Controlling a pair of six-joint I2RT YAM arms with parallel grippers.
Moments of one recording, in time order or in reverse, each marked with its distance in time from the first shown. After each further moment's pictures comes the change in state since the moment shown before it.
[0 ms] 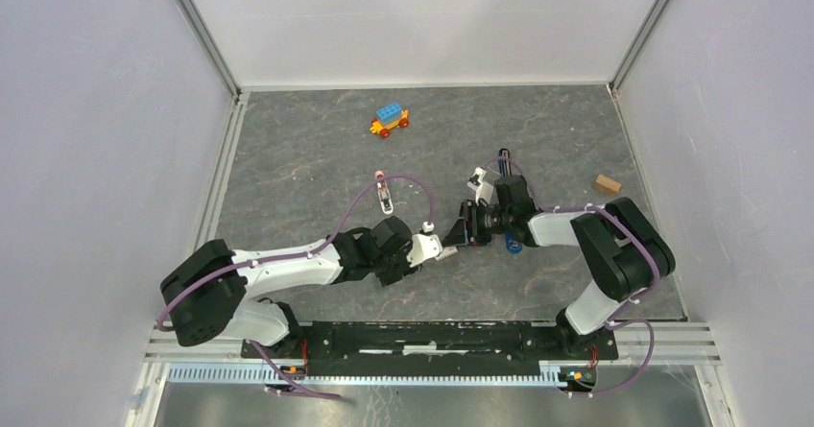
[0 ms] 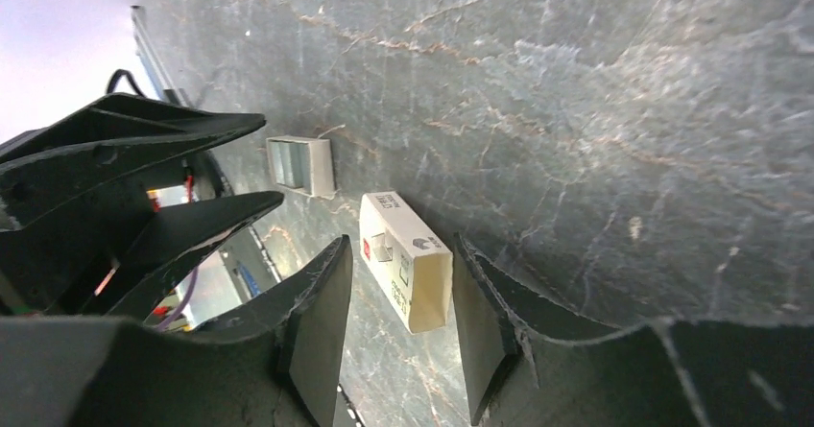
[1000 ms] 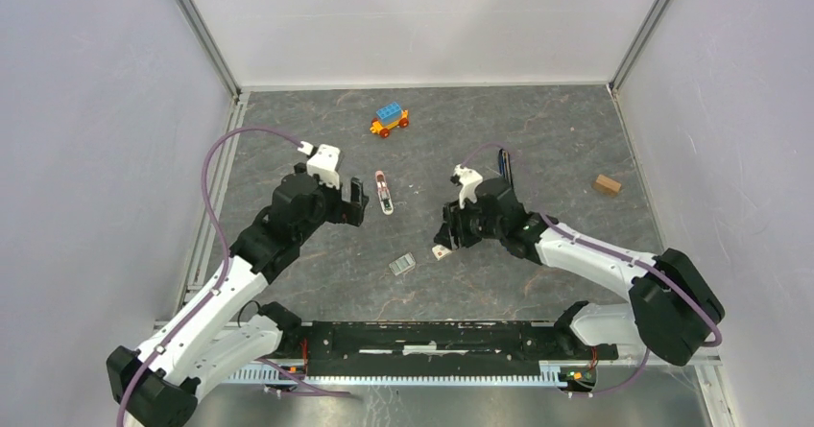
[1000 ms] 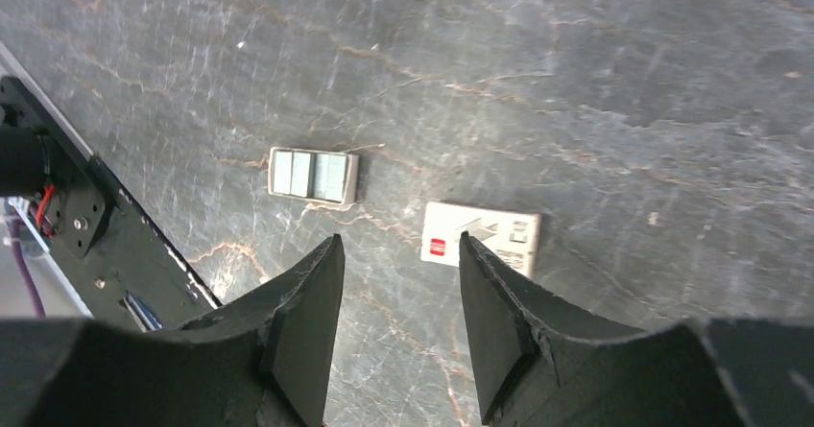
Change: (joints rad) left arm 0.436 -0.524 0.086 -0.053 -0.082 -0.417; right arm 0.247 -0.359 0.102 -0.339 0.484 -0.194
